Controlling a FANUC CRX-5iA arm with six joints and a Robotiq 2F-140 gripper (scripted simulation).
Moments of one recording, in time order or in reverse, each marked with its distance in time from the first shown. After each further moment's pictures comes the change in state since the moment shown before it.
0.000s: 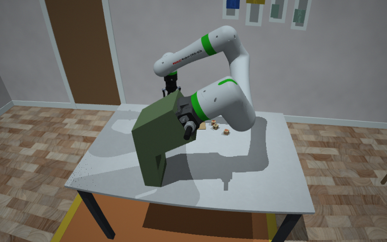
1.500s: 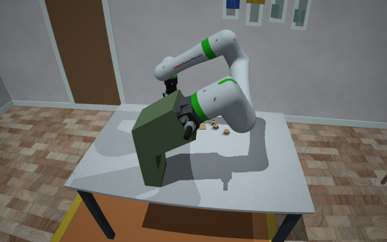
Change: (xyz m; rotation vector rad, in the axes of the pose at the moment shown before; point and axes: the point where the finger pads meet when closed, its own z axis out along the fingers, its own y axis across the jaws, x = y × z) arm 0.000 0.000 0.028 0.000 0.000 0.000
